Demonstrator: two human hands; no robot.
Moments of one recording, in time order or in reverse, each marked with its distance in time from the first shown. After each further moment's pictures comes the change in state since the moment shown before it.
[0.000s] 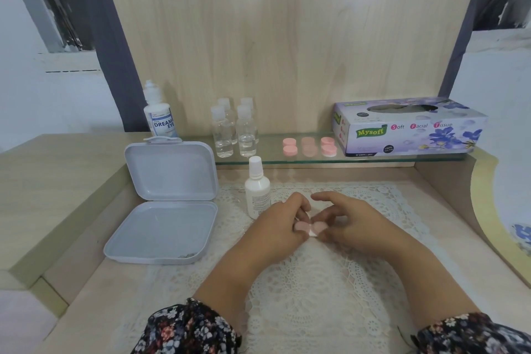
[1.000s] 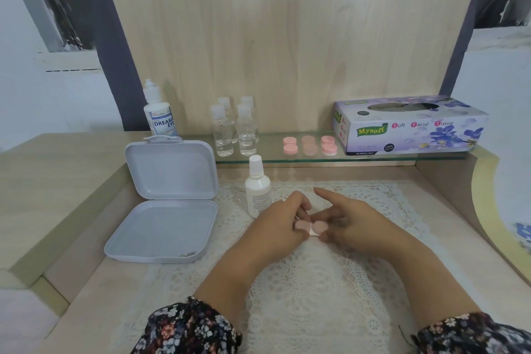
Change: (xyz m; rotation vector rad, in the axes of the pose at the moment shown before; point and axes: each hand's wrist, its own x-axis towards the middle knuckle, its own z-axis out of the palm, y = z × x) left_hand 0.001 -0.001 0.000 0.002 0.002 0.009; right_hand -0.001 -0.001 0.001 0.002 -0.030 0.043
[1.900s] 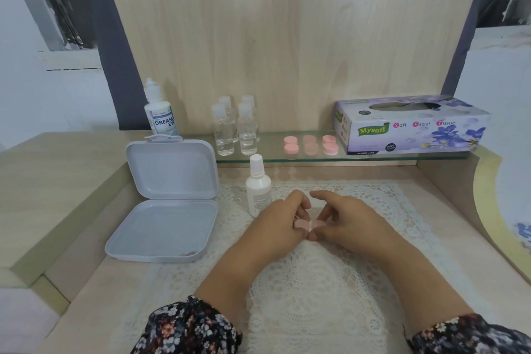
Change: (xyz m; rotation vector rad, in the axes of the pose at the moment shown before) left_hand 0.001 -0.001 -0.001 -0.014 0.007 -0.012; right_hand 0.007 -0.004 0.010 -0.267 0.116 -0.036
